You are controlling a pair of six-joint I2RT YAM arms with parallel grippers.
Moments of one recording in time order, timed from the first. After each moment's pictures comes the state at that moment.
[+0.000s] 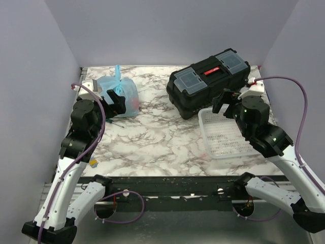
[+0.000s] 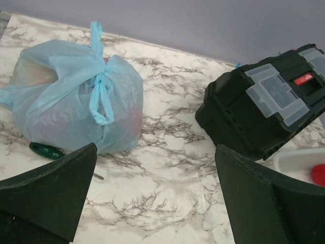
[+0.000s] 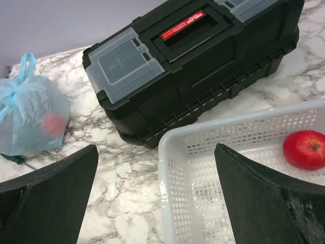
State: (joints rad) left arm -0.28 0.75 1.00 -0.40 -0.12 -0.38; right arm 0.63 0.88 1.14 -0.55 0.54 0.40
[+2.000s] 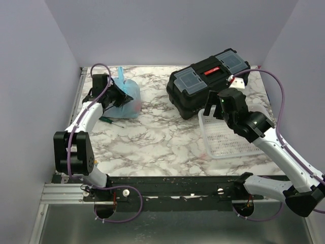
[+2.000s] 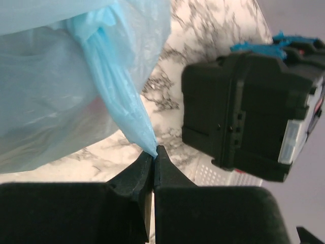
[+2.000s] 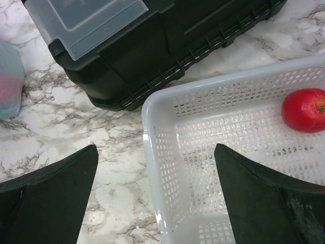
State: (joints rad) left arm 0.00 1.56 1.15 -0.29 0.40 -0.87; right arm 0.63 1.09 1.21 -0.73 0.53 0.49
